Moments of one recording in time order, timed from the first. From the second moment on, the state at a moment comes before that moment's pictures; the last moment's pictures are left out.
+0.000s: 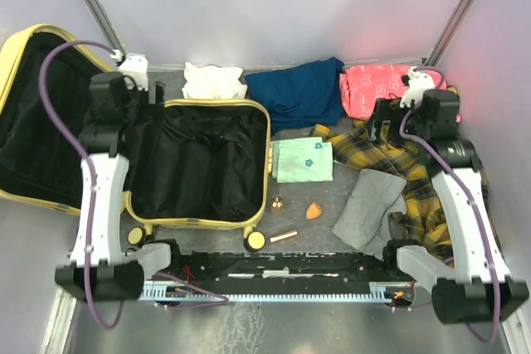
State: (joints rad) left arm 0.06 1.05 1.37 -0.69 -0.10 0.23; right arm 0.03 0.96 1.15 -0.65 -0.19 0.05
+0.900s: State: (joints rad) left arm -0.04 1.38 1.35 -0.70 0.06 0.17; right arm 0.22 1.51 1.15 -0.40 -0.28 0.82
